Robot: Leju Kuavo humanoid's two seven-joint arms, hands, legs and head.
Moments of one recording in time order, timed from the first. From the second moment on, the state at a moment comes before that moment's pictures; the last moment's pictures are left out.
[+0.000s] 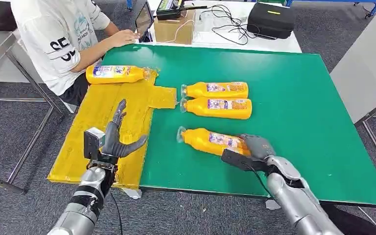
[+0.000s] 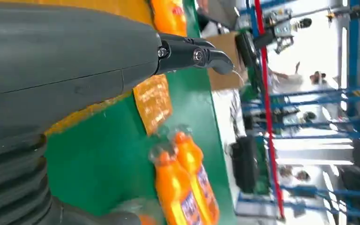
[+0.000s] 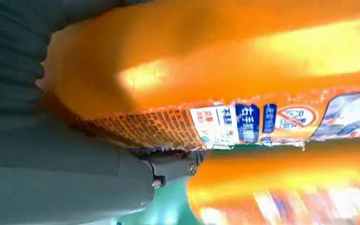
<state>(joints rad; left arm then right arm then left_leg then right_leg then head) -0.37 -0.16 0.09 -0.89 -0.13 -0.06 -0.69 -0.42 -0.14 0.41 -0.94 0.71 -0.14 -0.15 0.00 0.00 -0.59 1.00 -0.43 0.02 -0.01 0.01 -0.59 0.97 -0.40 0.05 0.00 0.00</state>
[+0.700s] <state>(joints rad) -0.42 -0.23 -0.13 -0.85 0.03 -0.10 -0.48 -0.47 0.26 0.28 -0.85 0.32 -0.40 -0.40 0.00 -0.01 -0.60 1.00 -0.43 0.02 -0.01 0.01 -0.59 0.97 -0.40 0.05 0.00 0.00</state>
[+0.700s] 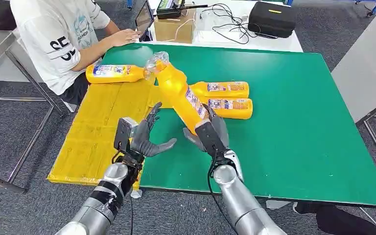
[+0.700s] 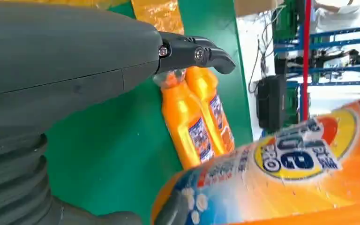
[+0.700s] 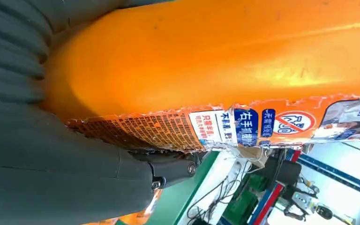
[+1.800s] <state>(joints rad) -0.32 -0.21 -0.17 -1.01 0.18 -0.13 -0.47 -0.34 0.30 0.41 -0.75 0.37 -0.28 -0.37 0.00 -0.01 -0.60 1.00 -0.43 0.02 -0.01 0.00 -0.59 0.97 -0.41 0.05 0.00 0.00</state>
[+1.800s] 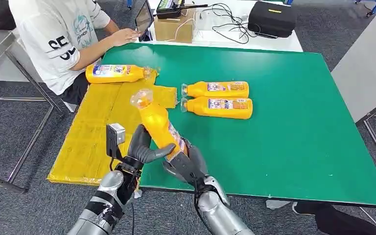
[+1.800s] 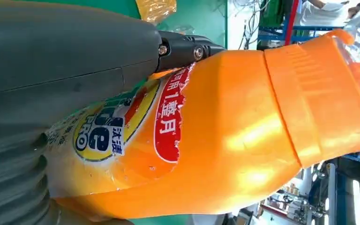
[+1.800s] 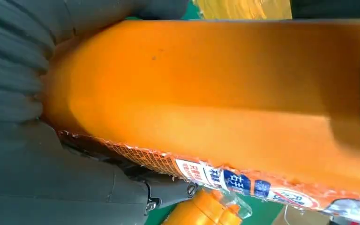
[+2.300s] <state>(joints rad) -0.33 -0.20 -0.16 -0.98 0.18 -0.15 -0.47 -0.34 0.29 0.44 -0.77 0.44 -0.30 -0.33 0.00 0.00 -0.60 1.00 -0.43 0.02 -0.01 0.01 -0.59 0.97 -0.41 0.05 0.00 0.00</state>
